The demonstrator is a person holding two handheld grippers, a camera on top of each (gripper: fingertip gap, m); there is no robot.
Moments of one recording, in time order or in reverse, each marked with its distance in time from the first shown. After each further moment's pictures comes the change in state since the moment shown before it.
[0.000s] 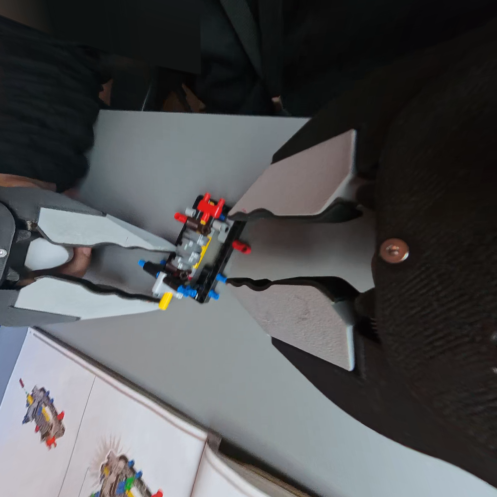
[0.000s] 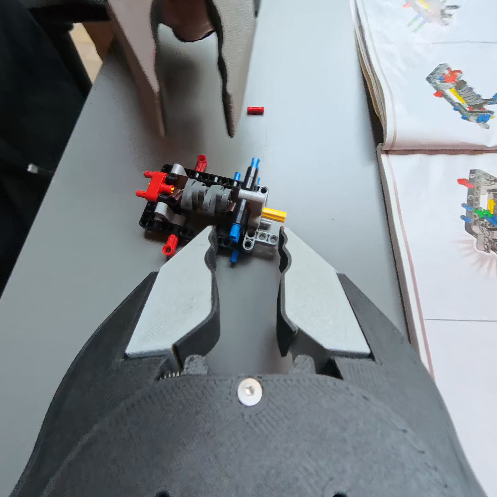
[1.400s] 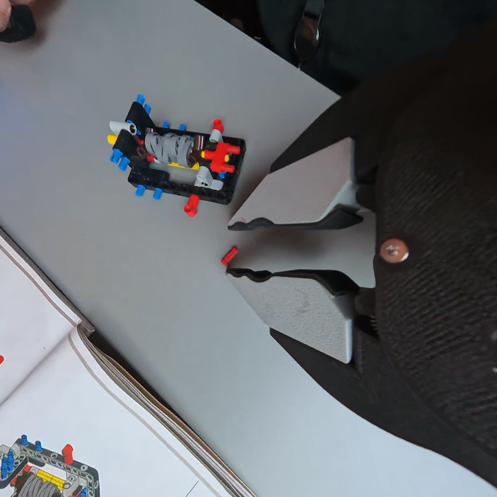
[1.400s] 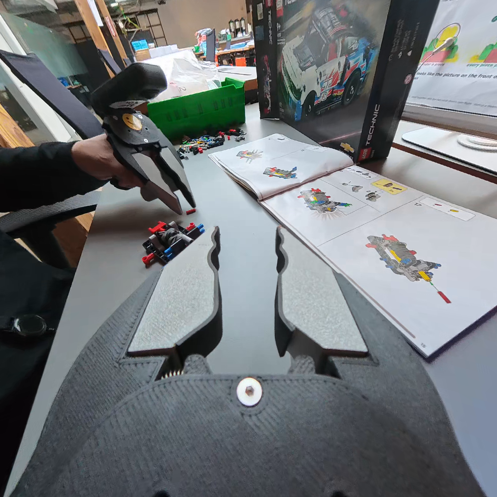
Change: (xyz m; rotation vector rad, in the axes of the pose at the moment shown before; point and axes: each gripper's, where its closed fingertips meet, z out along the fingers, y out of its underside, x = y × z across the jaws) left arm -0.051 0.045 -0.030 -0.178 -0.314 -0.353; right arm 0.022 -0.013 -0.118 0.546 0.405 0.294
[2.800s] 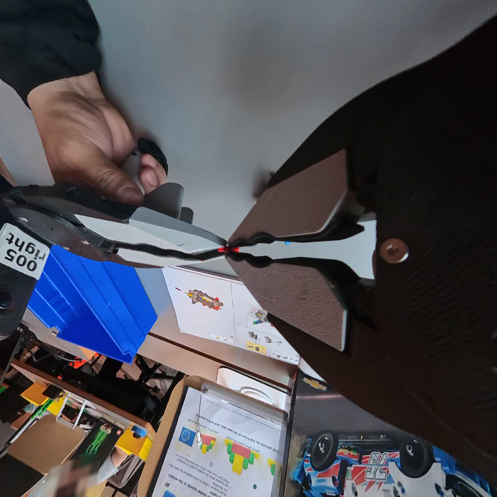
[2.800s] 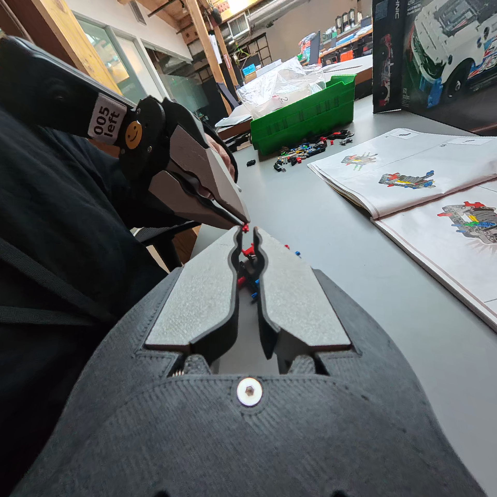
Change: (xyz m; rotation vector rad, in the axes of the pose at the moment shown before) left arm 0.125 -0.113 -0.010 0.380 -0.221 0.905; right arm -0.080 -0.011 0.034 0.019 -0.387 0.175
